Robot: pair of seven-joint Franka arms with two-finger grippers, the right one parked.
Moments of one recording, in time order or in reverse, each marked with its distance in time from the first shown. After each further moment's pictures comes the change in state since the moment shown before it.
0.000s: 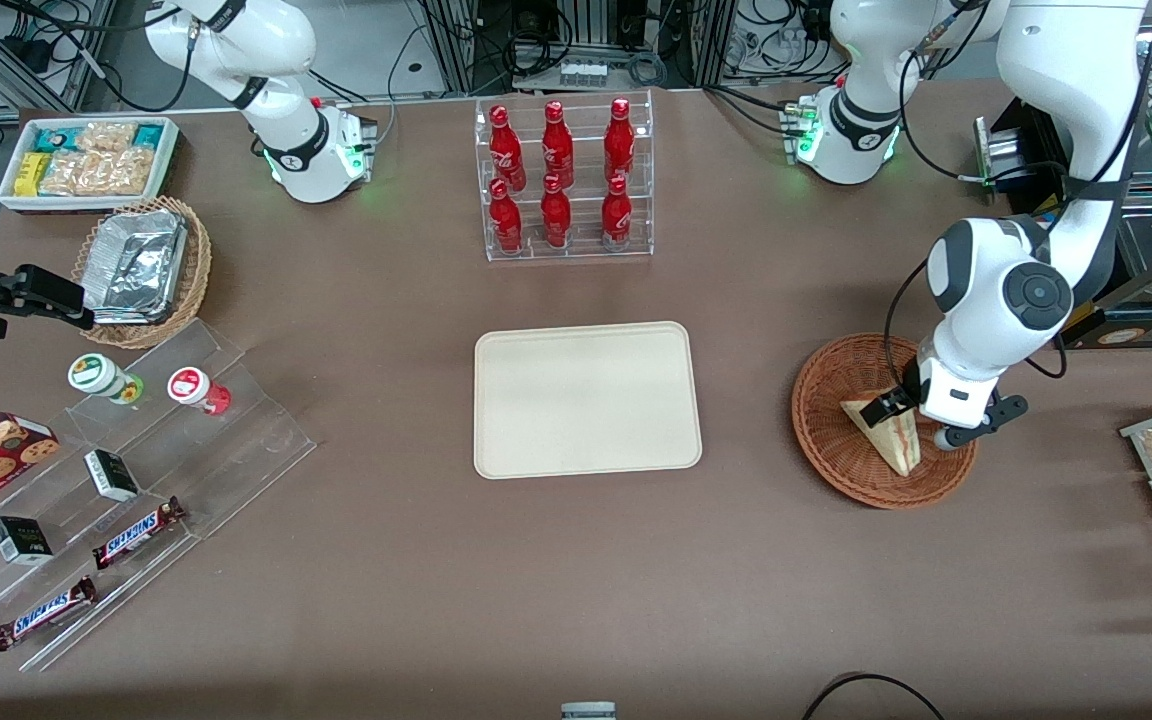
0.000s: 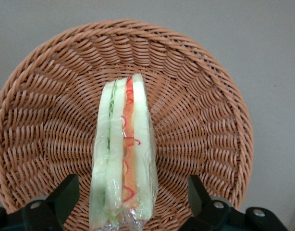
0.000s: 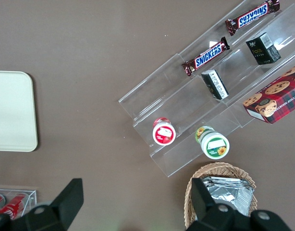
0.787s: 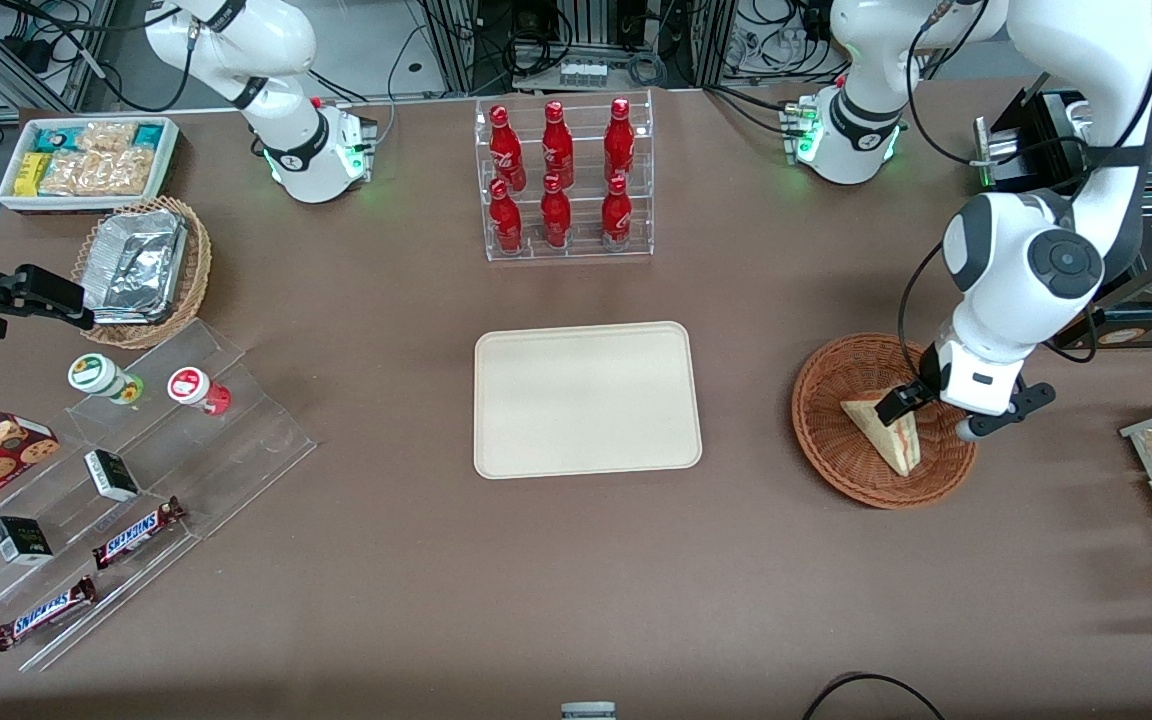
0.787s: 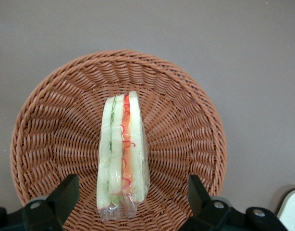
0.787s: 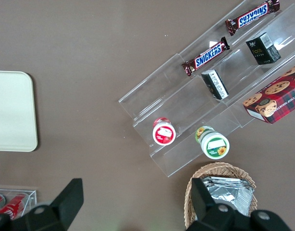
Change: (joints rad) arm 0.000 -0.079 0.000 0.005 -0.001 -0.025 0.000
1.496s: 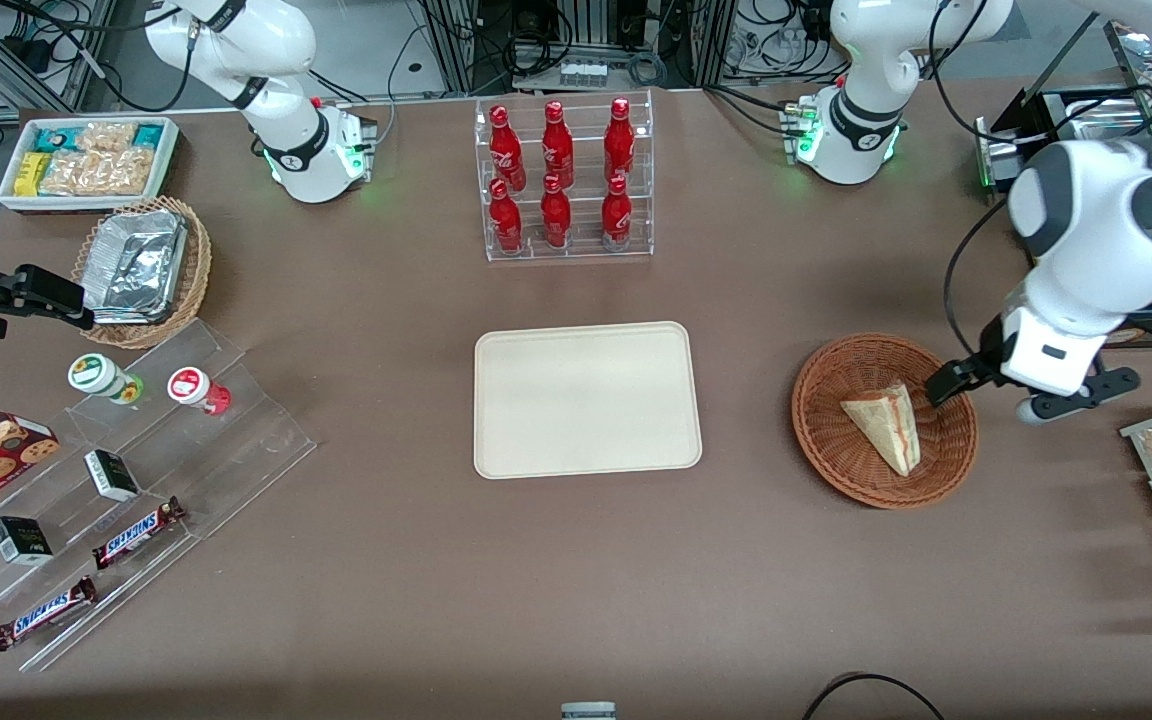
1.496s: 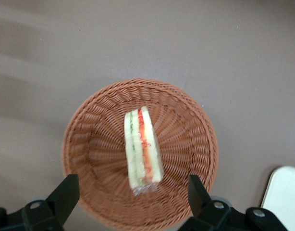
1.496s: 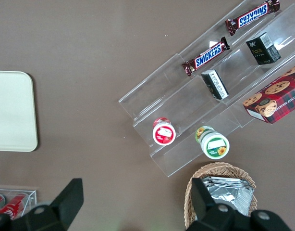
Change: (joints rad) arm 0.000 -0.119 0.037 0.080 0.000 -0.162 0.115
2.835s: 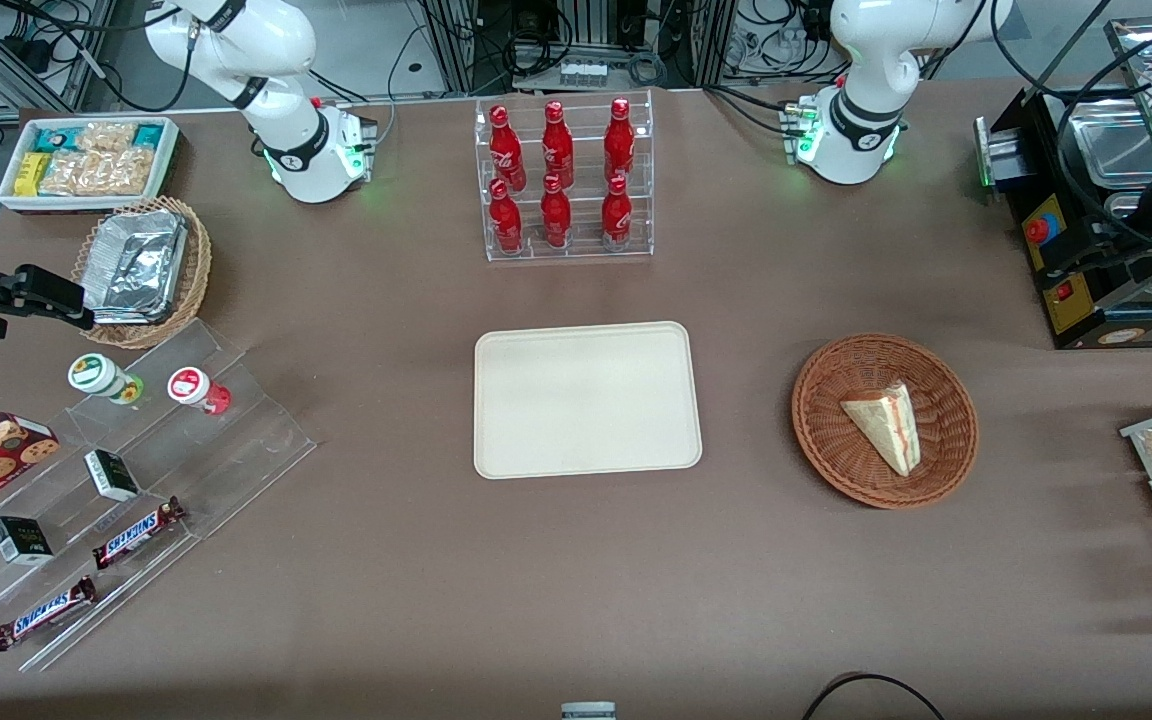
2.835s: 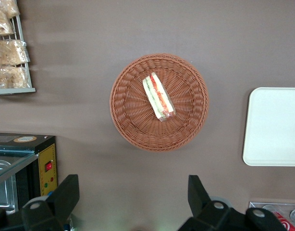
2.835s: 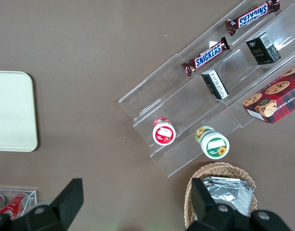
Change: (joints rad) arm 0.008 -0.076 0.027 0.549 -0.001 -0.788 0.355
